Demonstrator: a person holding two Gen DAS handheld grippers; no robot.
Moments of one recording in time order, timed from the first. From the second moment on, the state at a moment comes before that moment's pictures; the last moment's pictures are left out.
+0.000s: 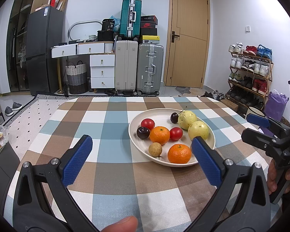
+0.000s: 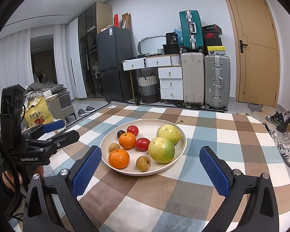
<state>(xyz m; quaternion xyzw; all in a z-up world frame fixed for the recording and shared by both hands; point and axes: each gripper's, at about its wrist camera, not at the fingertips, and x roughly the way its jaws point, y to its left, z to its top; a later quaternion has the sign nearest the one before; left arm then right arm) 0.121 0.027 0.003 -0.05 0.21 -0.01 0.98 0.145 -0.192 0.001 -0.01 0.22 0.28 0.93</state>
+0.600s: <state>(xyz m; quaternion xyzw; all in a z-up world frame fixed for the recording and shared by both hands) 0.120 0.026 0.003 -0.05 0.21 -0.01 0.98 0.145 -0.192 0.001 -0.01 0.22 0.28 0.93</state>
